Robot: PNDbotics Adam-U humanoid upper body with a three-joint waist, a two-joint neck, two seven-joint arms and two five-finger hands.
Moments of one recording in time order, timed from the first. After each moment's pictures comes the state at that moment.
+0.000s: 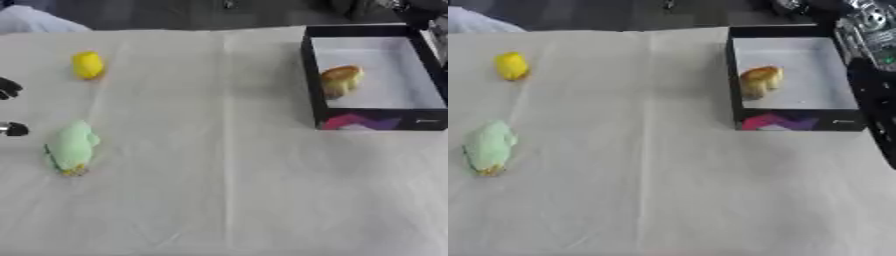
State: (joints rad) left arm -1.05 0.58 -0.22 -0.68 -0.51 -0.26 -0.55; right arm -0.77 -0.75 -0.05 -1.26 -0.34 -0.27 0.61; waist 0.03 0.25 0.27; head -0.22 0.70
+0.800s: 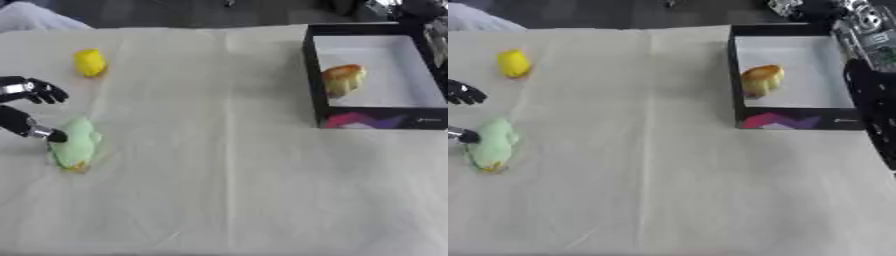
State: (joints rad) left arm -1.08 0.50 -0.24 -0.67 -0.60 -0.35 -0.69; right arm -0.78 -0.73 -0.03 -1.25 -0.32 -0.28 0.62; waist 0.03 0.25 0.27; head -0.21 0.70
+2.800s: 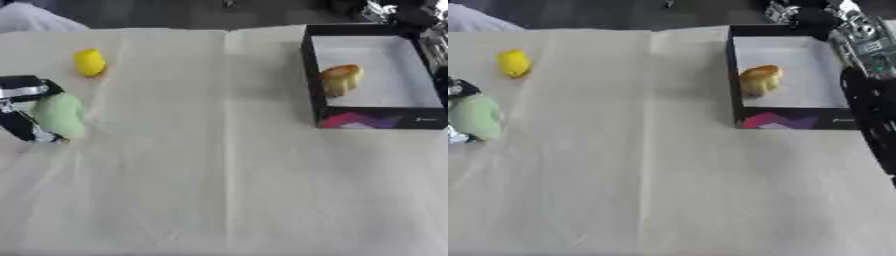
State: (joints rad) left arm -1.07 0.51 -0.26 -0.85 -0.70 -0.38 -0.58; right arm -0.78 -0.73 -0.03 -1.23 -0.31 -0.28 0.62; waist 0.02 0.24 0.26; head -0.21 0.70
